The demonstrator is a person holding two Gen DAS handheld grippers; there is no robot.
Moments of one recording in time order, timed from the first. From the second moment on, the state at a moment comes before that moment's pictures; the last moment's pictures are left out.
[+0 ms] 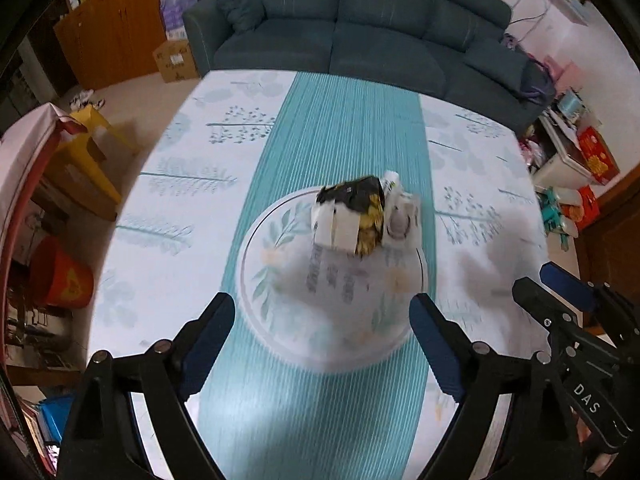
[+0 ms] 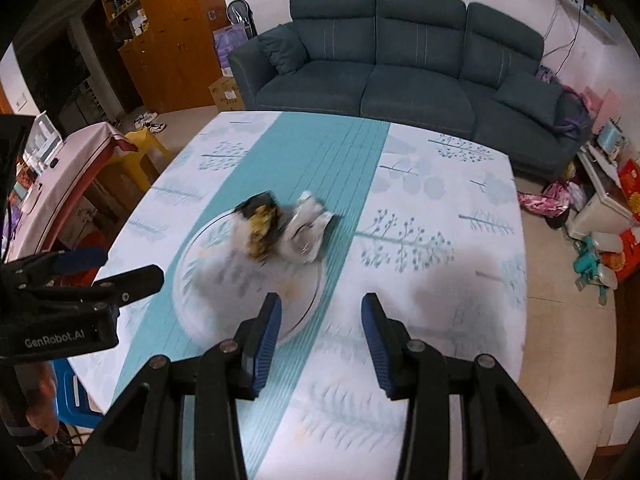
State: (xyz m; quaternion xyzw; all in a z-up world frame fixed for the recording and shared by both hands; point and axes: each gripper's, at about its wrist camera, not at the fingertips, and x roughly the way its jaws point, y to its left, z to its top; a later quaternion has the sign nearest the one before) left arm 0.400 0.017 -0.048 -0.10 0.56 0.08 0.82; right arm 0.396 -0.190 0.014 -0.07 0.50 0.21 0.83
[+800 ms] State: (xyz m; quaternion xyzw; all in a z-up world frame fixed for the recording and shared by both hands) left arm 0.509 0.036 -0.148 -0.19 0.62 0.10 0.76; right arm 0.488 -0.176 -0.045 -0.04 0.55 0.26 0.79
